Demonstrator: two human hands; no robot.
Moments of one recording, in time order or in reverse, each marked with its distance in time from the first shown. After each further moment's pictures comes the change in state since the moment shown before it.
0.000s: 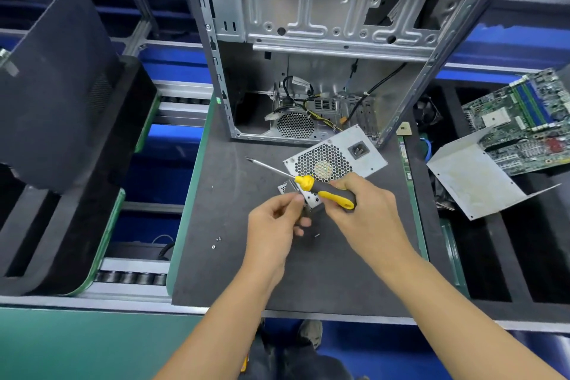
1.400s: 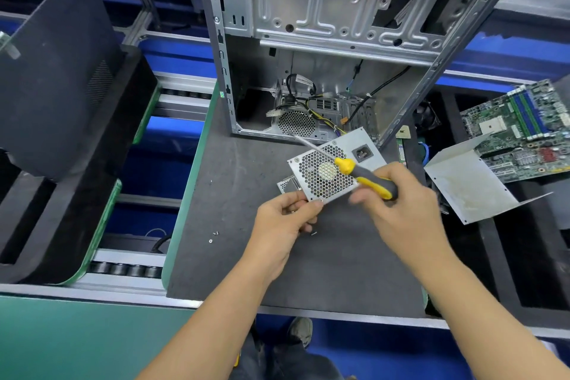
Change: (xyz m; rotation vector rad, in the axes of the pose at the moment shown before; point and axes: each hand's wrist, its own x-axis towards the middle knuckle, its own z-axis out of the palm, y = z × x) left_hand 0.008 -0.011 0.001 -0.114 -0.196 -0.033; right_hand -0.002 0.001 -0.041 0.132 0.079 0.094
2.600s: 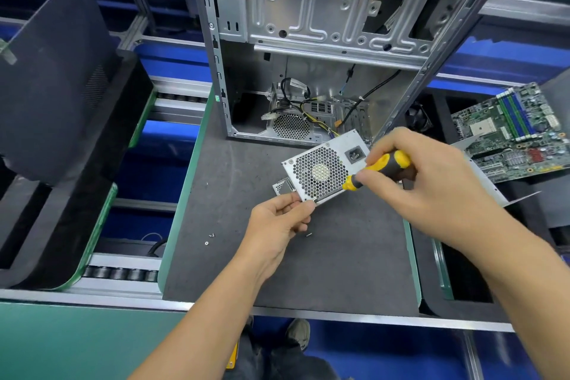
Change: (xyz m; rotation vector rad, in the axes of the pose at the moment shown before) left_hand 0.006 -0.003 -0.005 -0.033 -0.006 -0.055; right_hand 0.022 -0.058 -0.052 -0.216 -0.207 -0.311
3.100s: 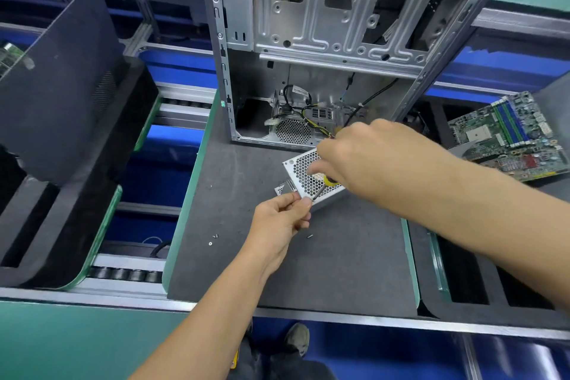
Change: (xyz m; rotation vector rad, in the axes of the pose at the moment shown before) left_hand -0.001 0.009 0.005 -0.016 0.020 0.009; right_hand 0.046 -0.068 0.002 -0.965 -0.469 -0.293
